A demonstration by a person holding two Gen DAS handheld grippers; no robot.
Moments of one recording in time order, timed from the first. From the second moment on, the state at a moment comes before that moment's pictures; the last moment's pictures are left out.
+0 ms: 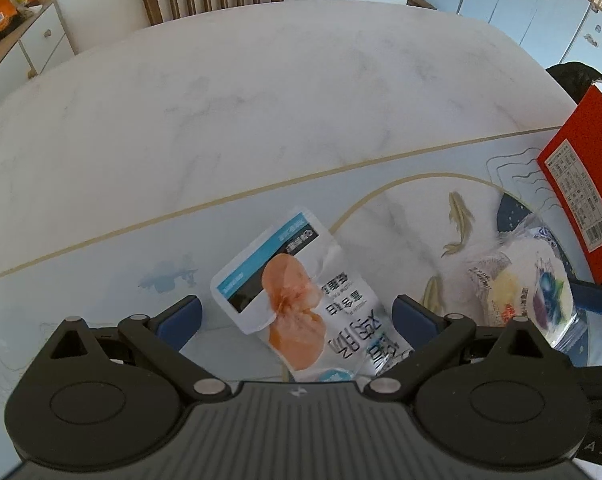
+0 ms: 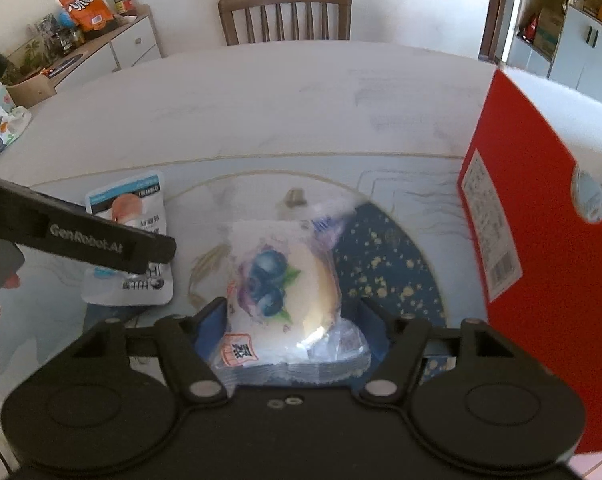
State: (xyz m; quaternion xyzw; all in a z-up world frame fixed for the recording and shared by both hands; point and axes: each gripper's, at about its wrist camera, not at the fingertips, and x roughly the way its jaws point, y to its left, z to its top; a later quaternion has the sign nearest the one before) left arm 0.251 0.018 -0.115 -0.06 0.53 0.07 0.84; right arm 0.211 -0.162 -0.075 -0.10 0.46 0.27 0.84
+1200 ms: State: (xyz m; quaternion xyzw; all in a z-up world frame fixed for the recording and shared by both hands) left arm 0.232 0.031 -0.086 -0.09 0.48 0.01 0.87; right arm 0.204 -0.181 -0.059 -0.10 0.46 0.28 0.84
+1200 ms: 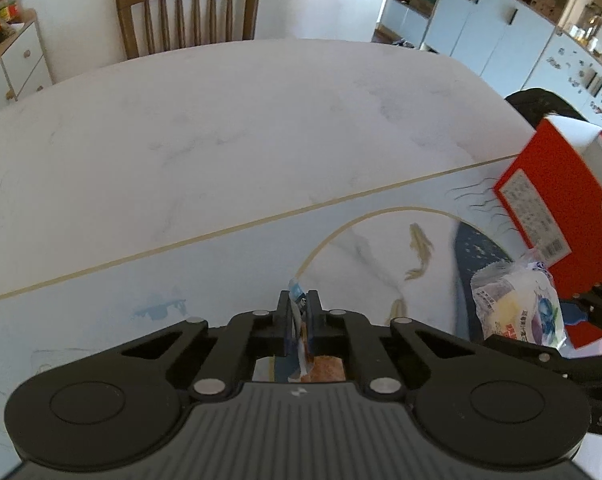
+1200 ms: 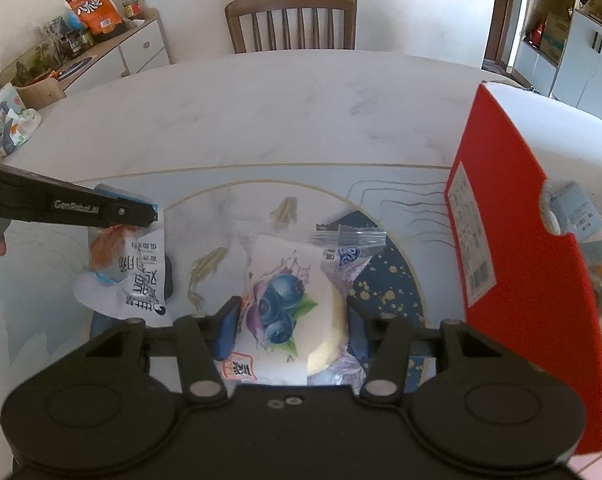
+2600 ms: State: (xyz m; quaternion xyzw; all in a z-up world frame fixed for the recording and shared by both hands) left arm 0.153 -0.103 0.004 -0.11 0.44 -0.21 0.87; right arm 0.127 -0.313 0.019 -0.11 0.45 0.27 0.85
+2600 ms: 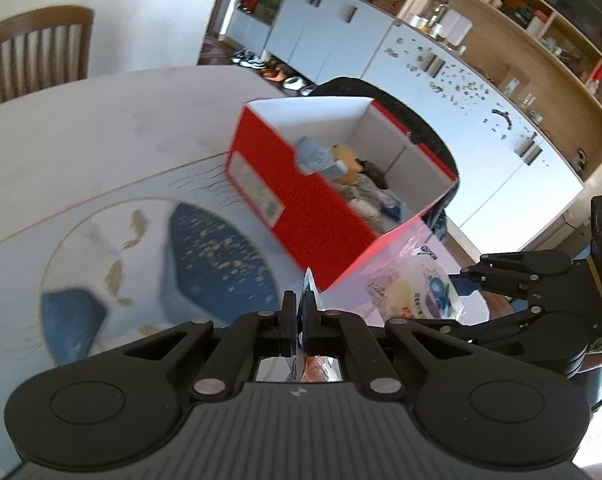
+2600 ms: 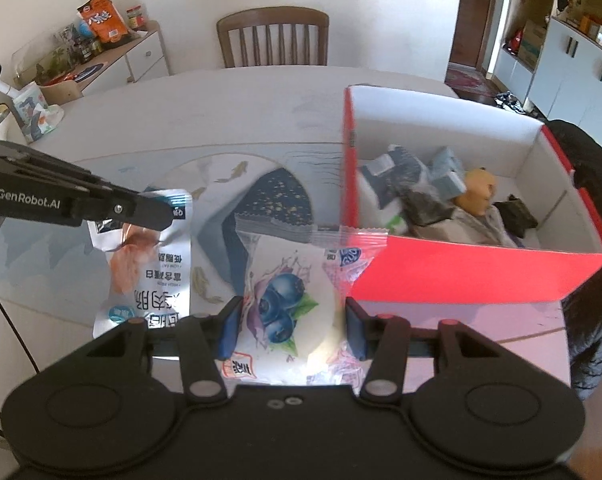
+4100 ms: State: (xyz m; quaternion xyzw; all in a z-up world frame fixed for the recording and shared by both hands) left arm 0.318 -0.250 0.047 -0.11 0.38 -0.19 0.90; right arm 0.286 -0.443 0.047 -0.15 0.39 0.23 0.88
